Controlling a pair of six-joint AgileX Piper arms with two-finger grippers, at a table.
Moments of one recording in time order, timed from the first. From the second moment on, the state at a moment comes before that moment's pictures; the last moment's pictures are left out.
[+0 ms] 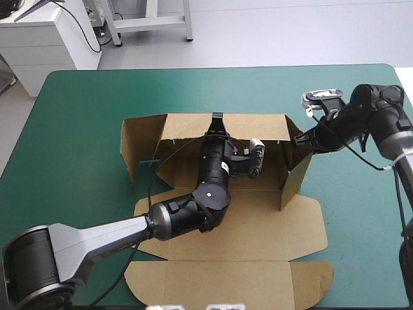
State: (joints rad) left arm -1.10 1.73 -1.29 1.49 0.90 -0.24; right arm 0.08 1.57 -1.48 0.21 1.21 -0.22
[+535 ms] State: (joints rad) left arm -1.10 1.73 -1.29 1.49 0.90 -0.24; right arm 0.07 1.24 -0.88 0.44 0.59 -0.57
